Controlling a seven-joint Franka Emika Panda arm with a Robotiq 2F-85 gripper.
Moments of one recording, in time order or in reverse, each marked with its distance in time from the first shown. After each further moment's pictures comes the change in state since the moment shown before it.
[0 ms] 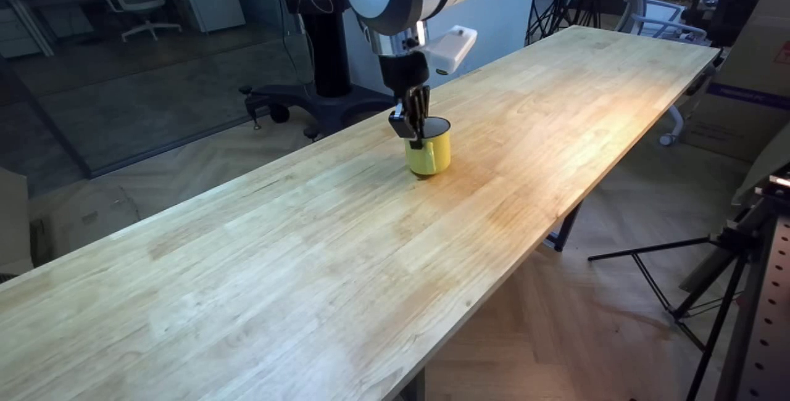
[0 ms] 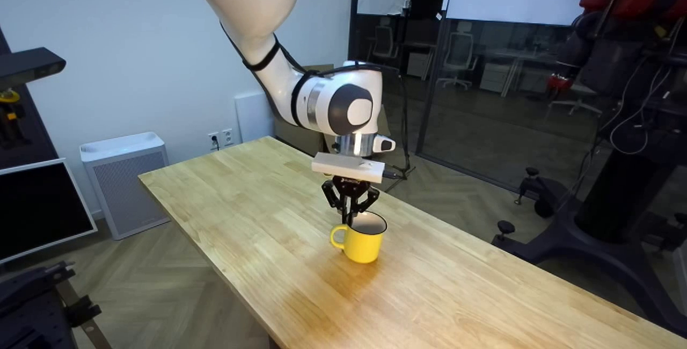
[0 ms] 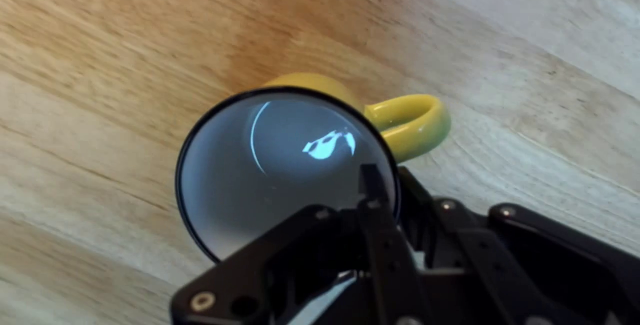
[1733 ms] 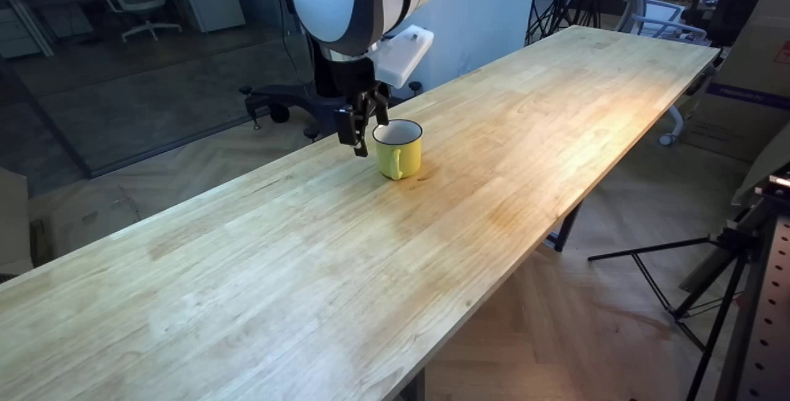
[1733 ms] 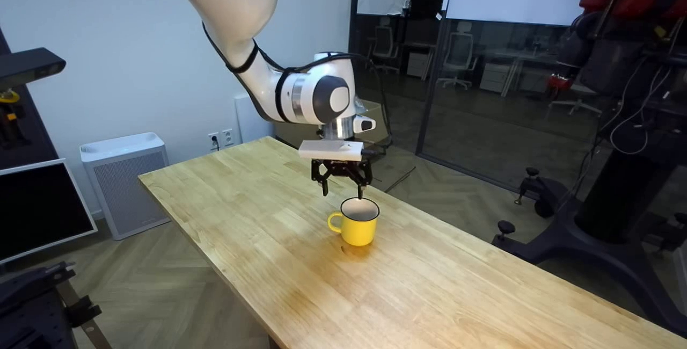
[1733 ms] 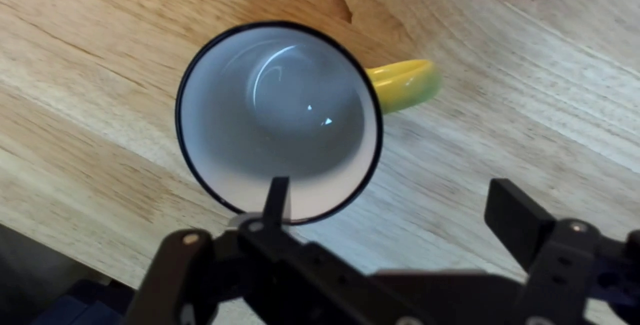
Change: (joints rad) arm 0.122 0.041 -0.026 0.078 -0.080 0.089 0.165
